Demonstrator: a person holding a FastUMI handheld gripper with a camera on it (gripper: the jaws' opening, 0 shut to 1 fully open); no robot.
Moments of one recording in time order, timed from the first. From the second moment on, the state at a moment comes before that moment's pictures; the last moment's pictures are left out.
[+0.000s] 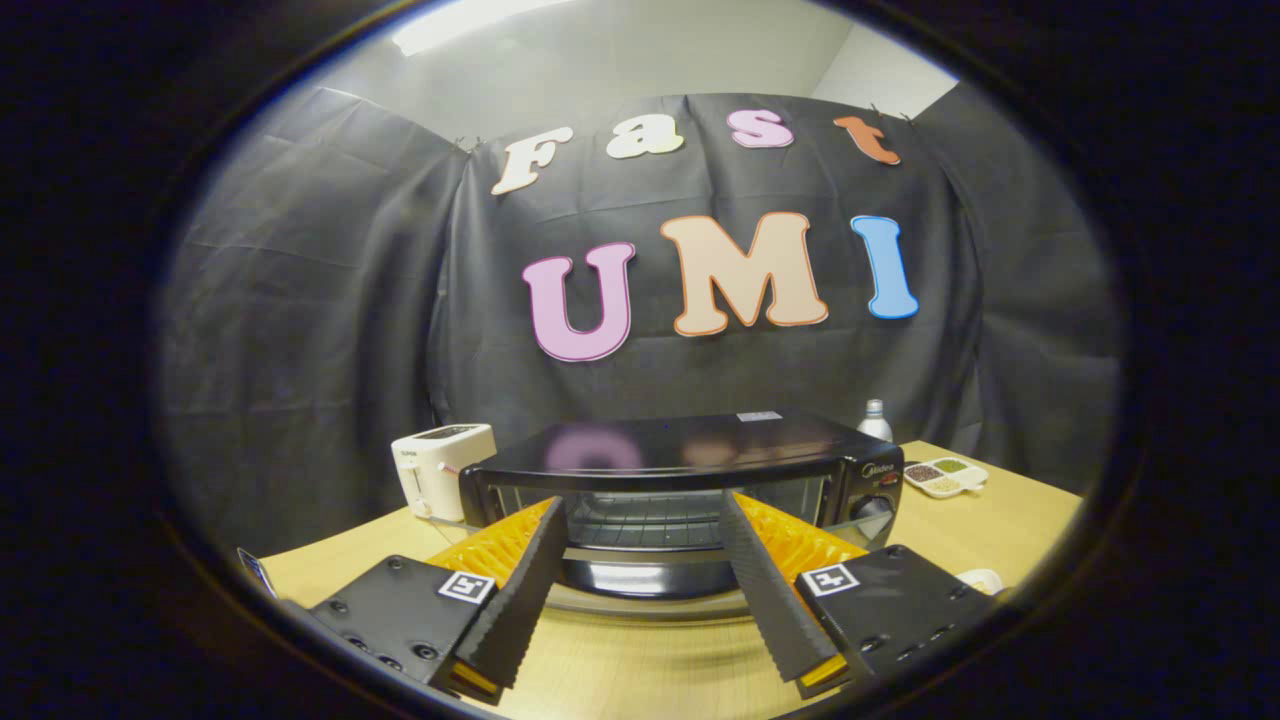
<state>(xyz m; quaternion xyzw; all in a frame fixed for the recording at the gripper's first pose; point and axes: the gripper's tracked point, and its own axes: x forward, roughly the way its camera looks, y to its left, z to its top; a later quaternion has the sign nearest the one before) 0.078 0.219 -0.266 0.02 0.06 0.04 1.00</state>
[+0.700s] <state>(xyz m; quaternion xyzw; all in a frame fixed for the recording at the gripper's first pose) 0.028 0.215 -0.294 0.02 0.10 0.04 0.99</state>
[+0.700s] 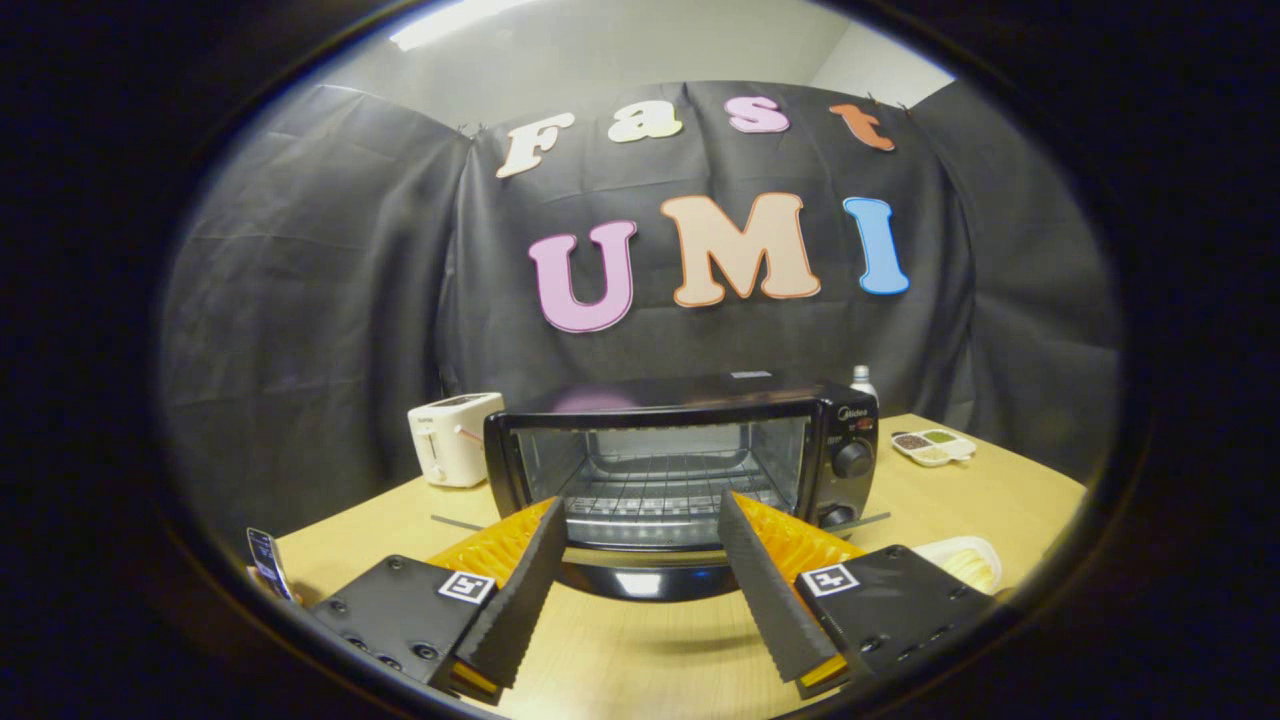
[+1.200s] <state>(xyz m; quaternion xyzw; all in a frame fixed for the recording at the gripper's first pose) 0.004 0.214 -0.317 0.02 0.13 0.04 0.99</state>
